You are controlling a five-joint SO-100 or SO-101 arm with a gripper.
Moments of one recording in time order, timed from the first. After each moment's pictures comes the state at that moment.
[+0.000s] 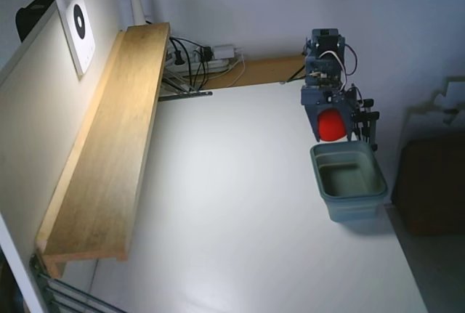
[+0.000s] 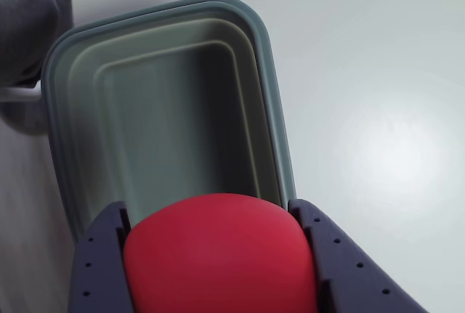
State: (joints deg) arm -53.3 75.5 45.0 93.5 -90.2
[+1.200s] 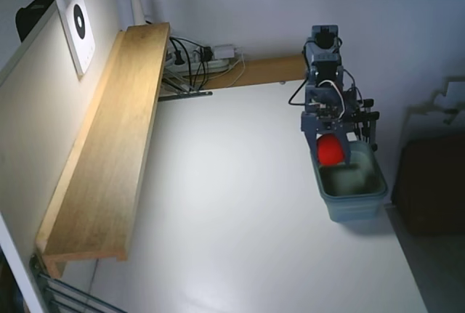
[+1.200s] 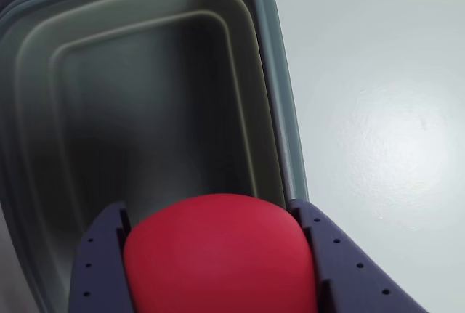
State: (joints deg) arm -53.3 81.8 76.9 69.7 -90.1
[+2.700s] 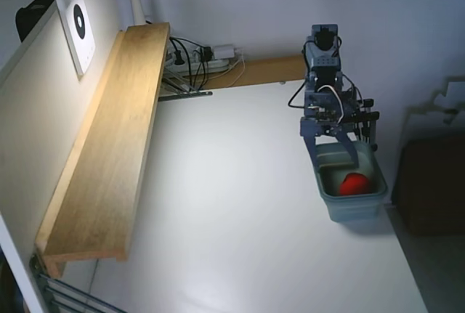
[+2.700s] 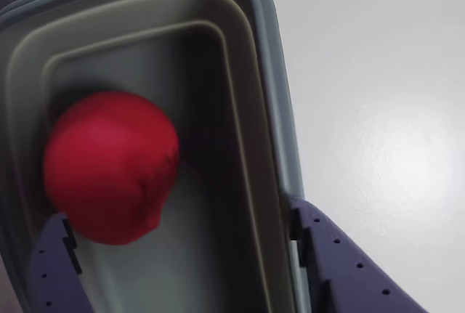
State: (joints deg) arm -52.4 83.3 83.2 62.7 -90.1
